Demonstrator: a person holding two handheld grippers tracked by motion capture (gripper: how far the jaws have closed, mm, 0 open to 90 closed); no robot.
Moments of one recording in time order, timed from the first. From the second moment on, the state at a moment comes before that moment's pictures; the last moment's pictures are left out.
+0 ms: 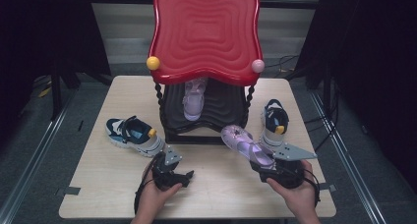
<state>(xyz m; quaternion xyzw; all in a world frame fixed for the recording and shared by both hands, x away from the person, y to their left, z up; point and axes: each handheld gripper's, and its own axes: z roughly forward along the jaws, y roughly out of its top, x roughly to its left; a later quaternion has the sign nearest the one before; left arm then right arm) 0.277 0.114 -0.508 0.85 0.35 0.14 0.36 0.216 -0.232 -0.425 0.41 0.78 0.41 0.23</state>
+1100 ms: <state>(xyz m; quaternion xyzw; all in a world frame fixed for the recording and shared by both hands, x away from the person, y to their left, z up) 0.277 0.114 -0.508 0.85 0.35 0.14 0.36 0.262 -0.169 -0.412 0.48 0.72 0.40 0.31</state>
